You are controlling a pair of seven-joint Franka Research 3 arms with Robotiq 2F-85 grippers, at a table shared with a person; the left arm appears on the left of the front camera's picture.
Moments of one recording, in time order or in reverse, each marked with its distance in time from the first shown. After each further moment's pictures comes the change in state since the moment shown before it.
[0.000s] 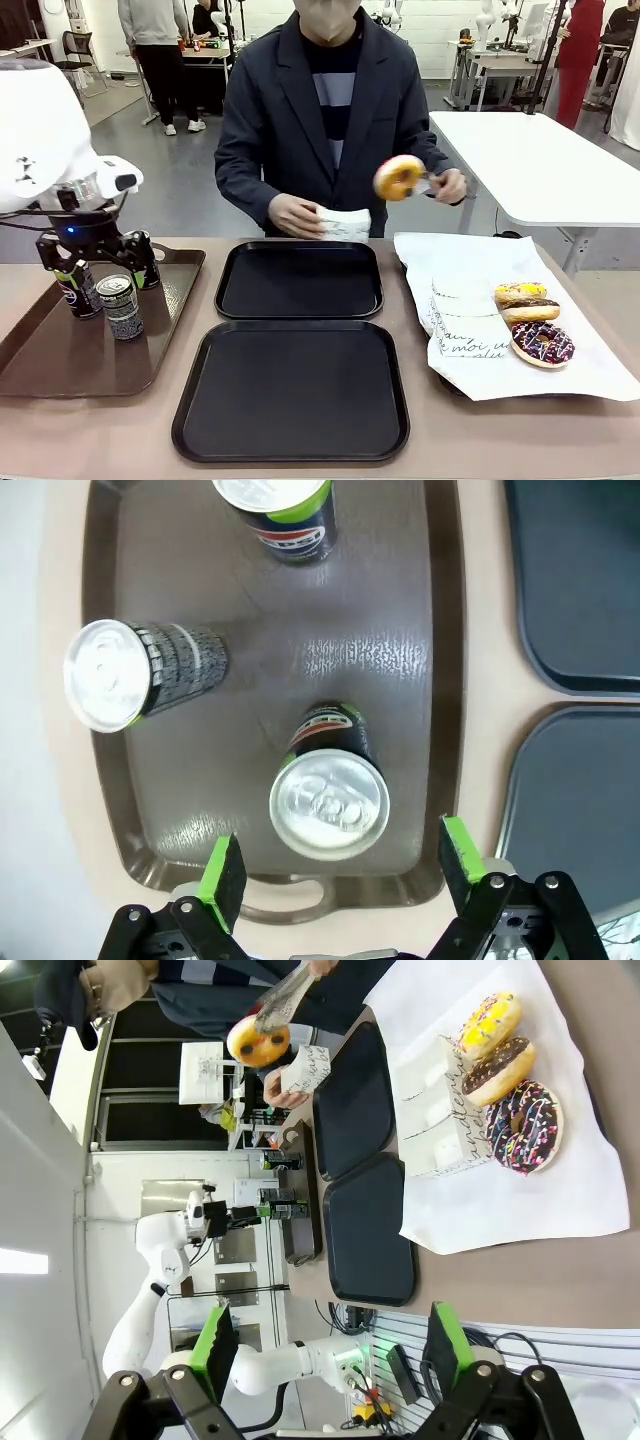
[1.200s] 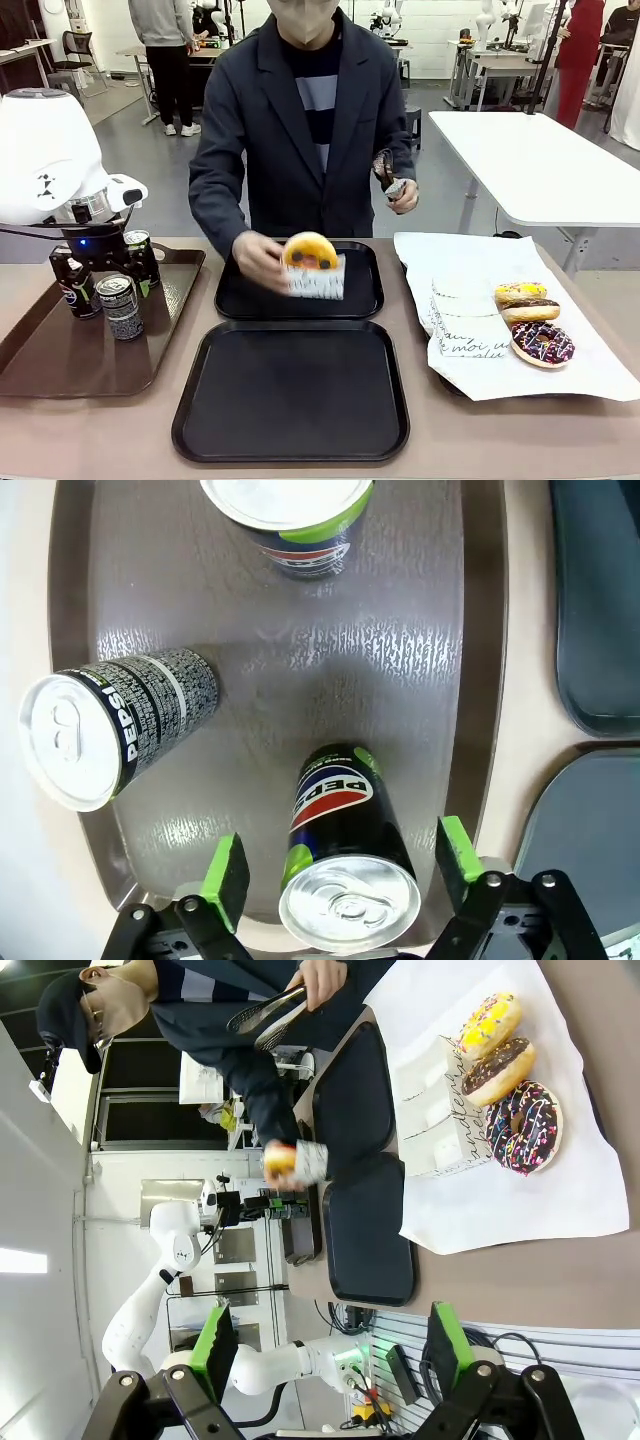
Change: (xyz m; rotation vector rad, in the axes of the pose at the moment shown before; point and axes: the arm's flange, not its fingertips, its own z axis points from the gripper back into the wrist) left arm 0.022 0.010 -0.037 -0.028 0.035 0.046; right arm 0.000 0.000 0.000 0.000 0.000 0.002
